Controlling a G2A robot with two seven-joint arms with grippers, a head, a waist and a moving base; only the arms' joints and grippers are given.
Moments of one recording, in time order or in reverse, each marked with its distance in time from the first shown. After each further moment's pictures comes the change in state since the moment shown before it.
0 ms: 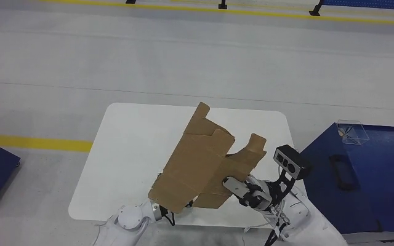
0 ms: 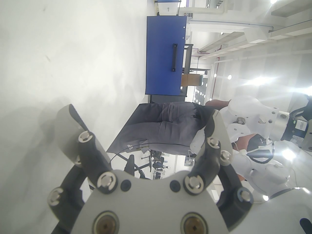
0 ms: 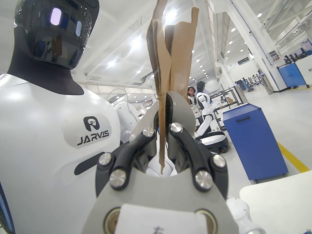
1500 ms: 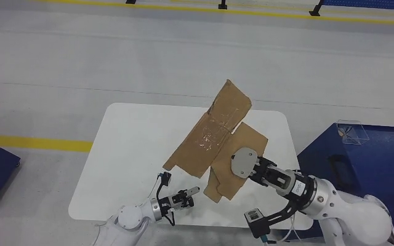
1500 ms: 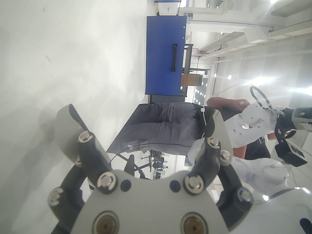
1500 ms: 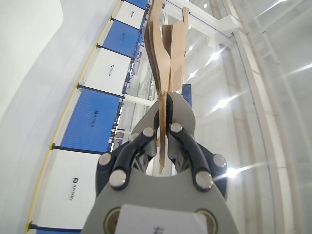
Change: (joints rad) left arm 0.000 0.000 0.000 0.000 0.000 0.000 0.000; right arm -0.239 -0.092 0.562 -0.392 -2.907 0.915 -0.940
